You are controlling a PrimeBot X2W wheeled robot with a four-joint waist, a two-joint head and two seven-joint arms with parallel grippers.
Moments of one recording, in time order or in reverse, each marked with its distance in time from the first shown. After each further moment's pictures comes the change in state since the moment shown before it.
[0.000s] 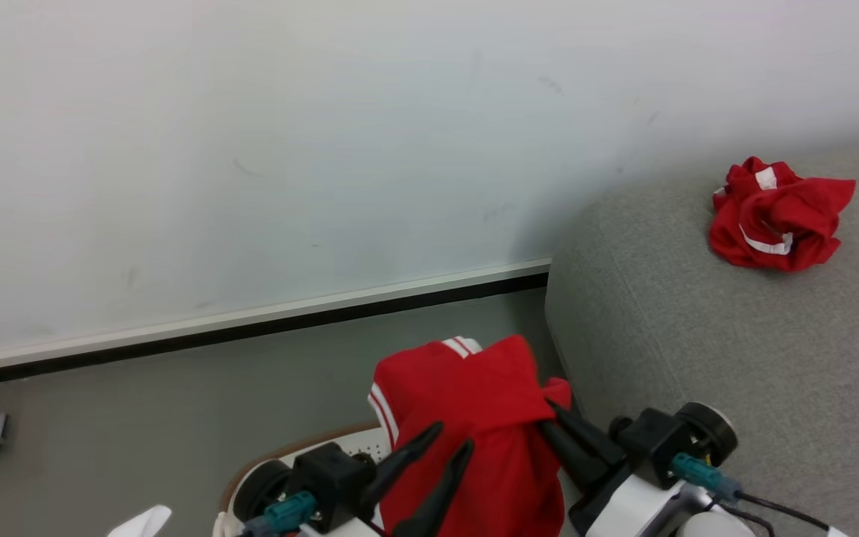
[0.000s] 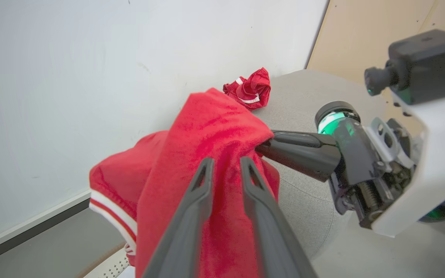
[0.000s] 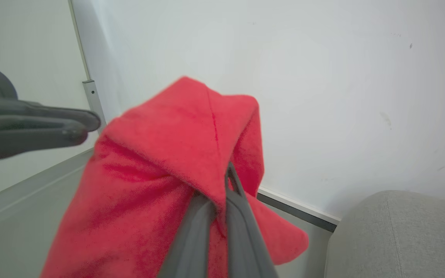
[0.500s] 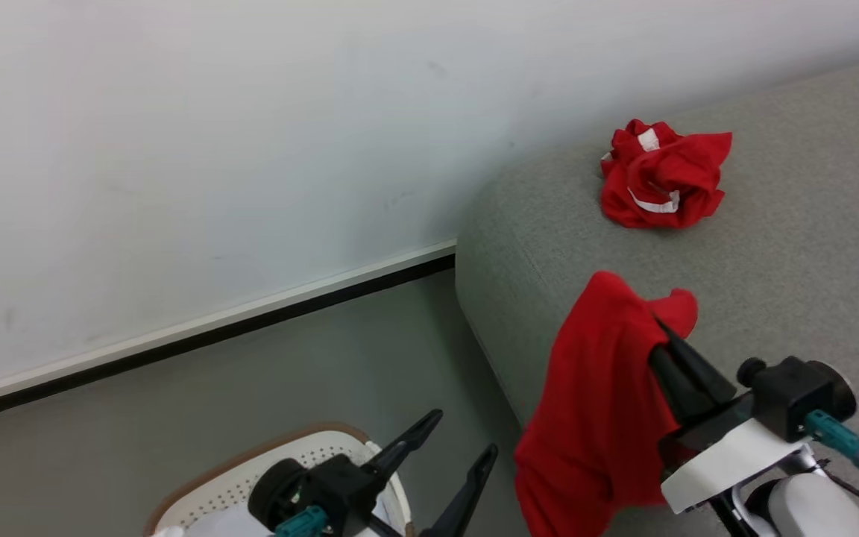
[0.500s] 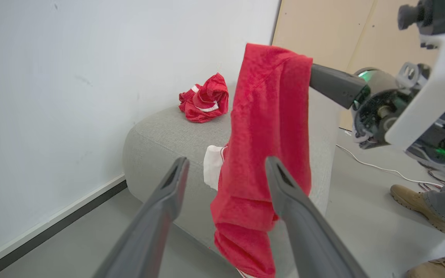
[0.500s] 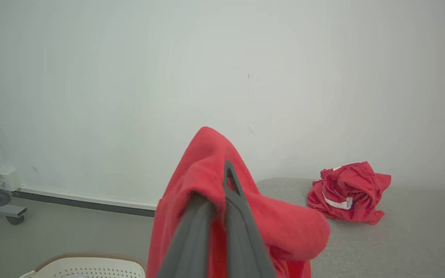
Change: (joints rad) left arm -0.014 -0.021 -0.020 0.077 0.038 -0.015 -0.142; right arm 0.051 -0.035 -0.283 -0.104 -0.007 -0.001 -0.013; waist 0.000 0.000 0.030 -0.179
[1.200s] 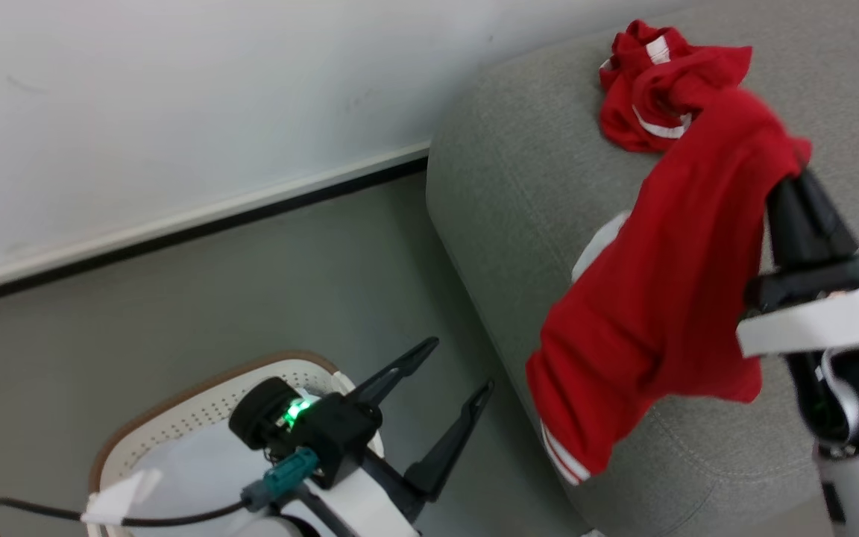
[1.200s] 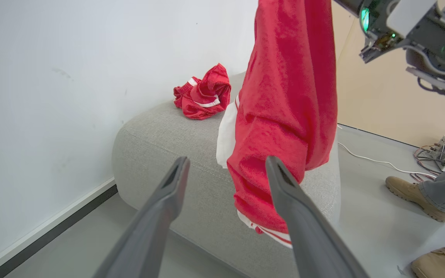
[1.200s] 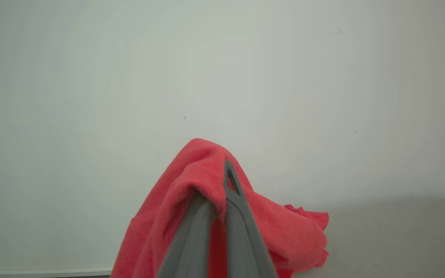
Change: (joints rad) left arm -0.137 0.035 -0.002 -0.009 0.046 -0.030 0.018; right arm -0.128 0.099 -0.301 -0.142 -0.024 0.000 0.072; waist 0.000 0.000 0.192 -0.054
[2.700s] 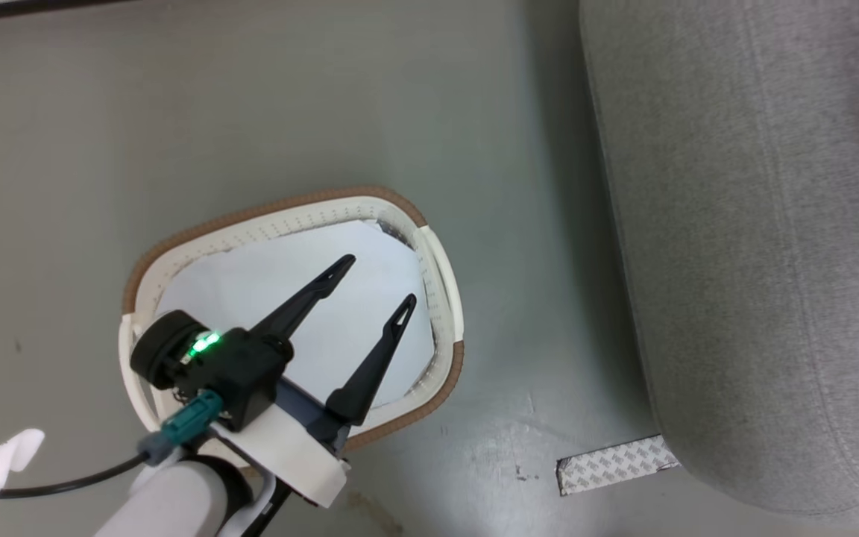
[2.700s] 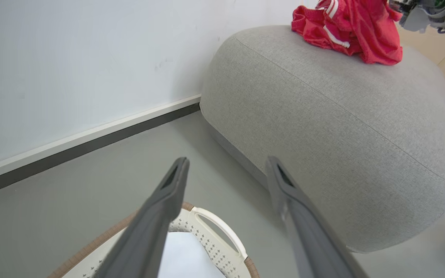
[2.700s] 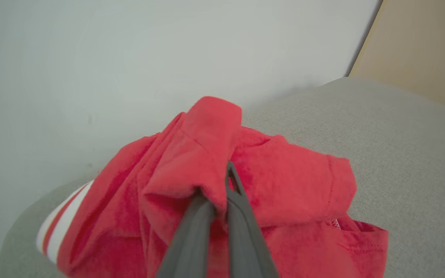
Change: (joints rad) left arm -0.092 0.138 0.113 -0.086 -0.017 0.014 0.027; right arm -0.799 0.041 -1.046 0.780 -0.733 0.000 0.002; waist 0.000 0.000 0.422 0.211
